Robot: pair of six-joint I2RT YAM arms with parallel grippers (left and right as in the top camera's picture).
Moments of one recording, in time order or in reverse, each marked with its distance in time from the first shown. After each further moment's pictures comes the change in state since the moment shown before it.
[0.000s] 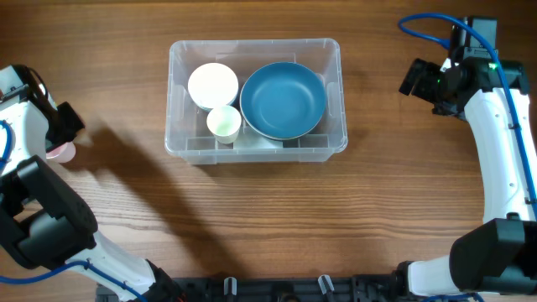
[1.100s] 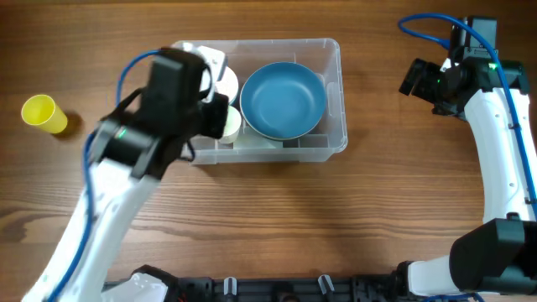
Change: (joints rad) left arm -0.948 -0.584 0.049 -0.243 0.031 -0.001; right arm 0.000 0.000 0.000 0.000 0.000 0.000
